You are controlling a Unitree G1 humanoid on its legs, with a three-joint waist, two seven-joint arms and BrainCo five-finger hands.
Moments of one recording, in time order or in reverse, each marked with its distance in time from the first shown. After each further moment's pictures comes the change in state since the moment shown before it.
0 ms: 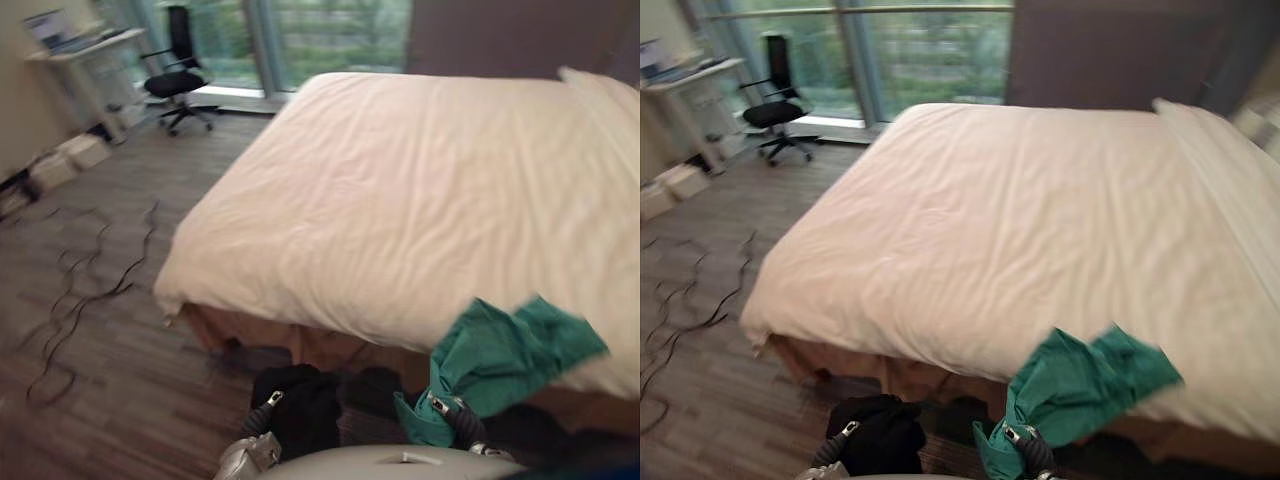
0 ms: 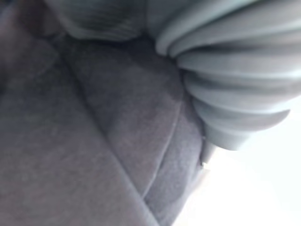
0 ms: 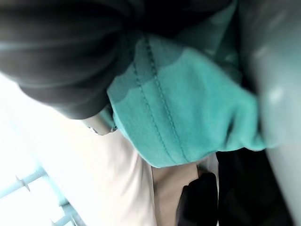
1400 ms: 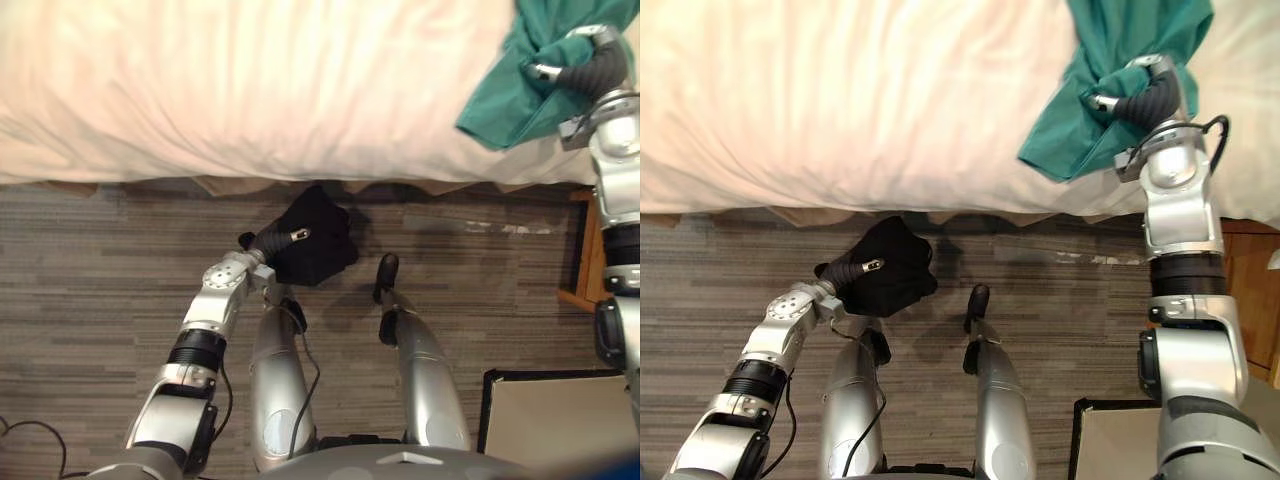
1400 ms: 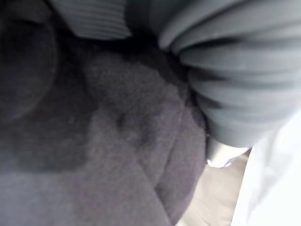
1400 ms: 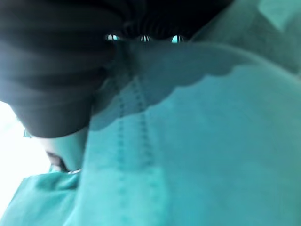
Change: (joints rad) left arm -0.662 0.241 -0.107 -0.304 0.367 0.230 -0.259; right arm -1.193 -0.635 0.078 -0.244 -0.372 0.360 -0.406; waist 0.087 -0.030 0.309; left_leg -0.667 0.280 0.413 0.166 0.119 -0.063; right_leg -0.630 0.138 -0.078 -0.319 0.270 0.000
